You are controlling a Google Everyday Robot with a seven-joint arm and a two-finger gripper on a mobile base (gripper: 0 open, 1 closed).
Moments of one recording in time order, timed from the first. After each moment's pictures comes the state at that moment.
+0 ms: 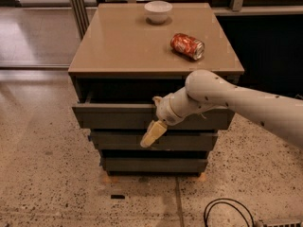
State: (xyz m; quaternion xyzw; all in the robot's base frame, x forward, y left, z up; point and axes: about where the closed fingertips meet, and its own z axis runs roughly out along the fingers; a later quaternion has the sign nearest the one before) arm 0.592 0.006 0.667 -0.60 0.72 0.21 0.30
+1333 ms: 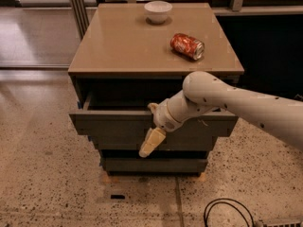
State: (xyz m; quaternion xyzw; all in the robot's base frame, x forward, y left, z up) arm 0.554 0.016 0.667 -0.62 0.70 0.24 0.26
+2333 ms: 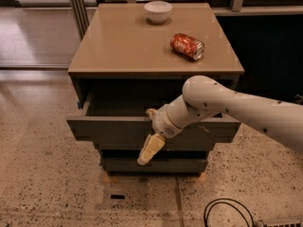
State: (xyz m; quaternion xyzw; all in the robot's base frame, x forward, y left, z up) arm 0.526 0.022 0.663 -0.62 0.70 0.27 0.25
